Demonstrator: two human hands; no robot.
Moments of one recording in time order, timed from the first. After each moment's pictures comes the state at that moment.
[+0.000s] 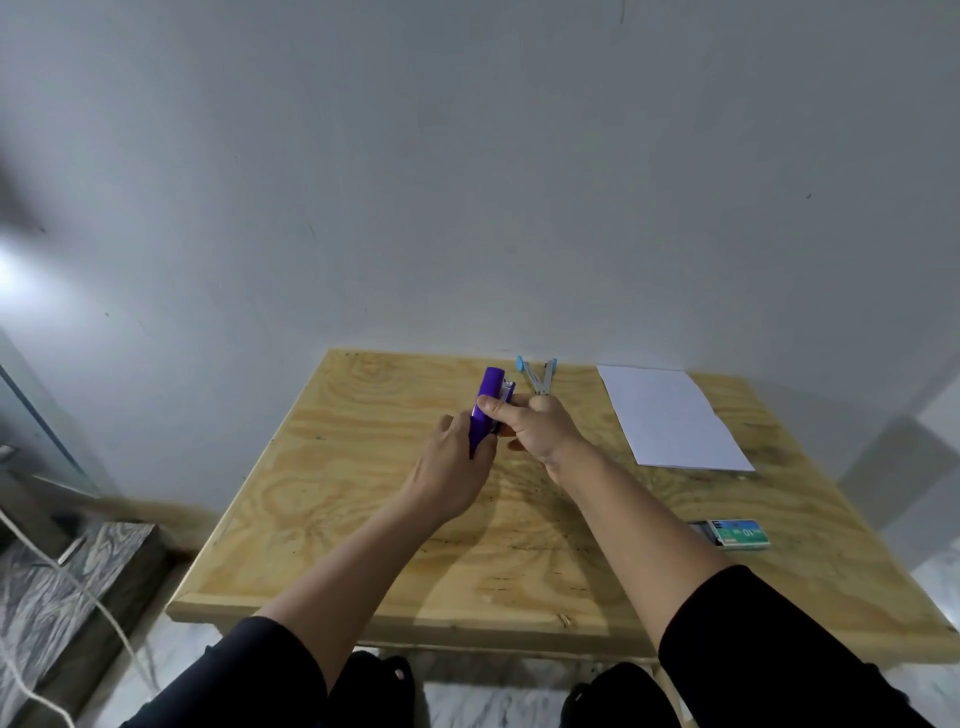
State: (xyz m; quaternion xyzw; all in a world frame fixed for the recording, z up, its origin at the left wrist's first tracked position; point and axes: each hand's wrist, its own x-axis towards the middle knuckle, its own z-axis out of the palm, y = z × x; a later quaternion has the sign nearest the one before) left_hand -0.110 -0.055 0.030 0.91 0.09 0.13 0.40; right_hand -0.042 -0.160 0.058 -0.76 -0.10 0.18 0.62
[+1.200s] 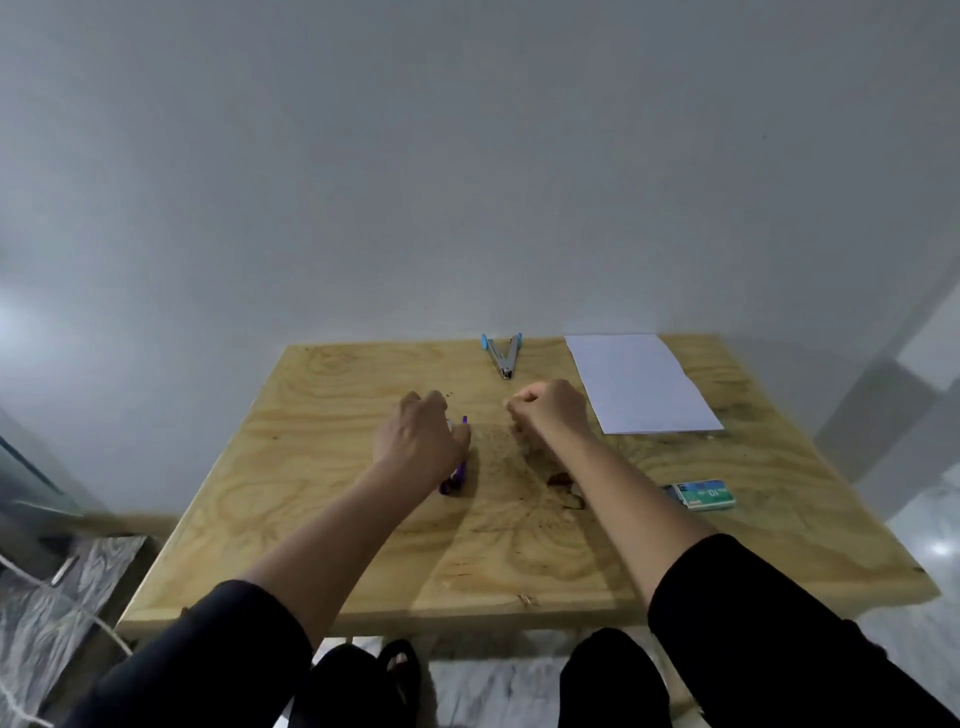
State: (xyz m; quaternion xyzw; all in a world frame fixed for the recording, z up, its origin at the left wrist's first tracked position) left_hand -0.087 -0.072 0.045 0.97 0.17 0.07 0.18; right_hand -0.021 -0.206 0.048 -0.91 -0.04 0.06 0.42
